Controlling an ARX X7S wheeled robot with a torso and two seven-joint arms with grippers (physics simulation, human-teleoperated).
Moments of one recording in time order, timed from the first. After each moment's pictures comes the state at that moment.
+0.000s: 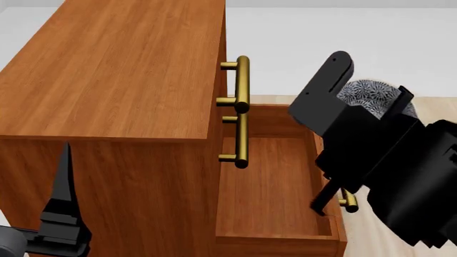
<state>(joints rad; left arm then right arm) -0.36 -0.66 0.47 0.89 -0.51 -0.57 -0.75 1.48 0.66 -1.29 0.13 0.67 1.09 -0.17</state>
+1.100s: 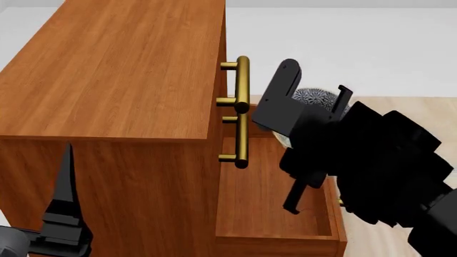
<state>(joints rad) -0.37 -0.67 0.48 0.89 -0.51 -0.57 -0.76 1.48 0.49 -1.44 0.50 0.52 0.69 -0.50</state>
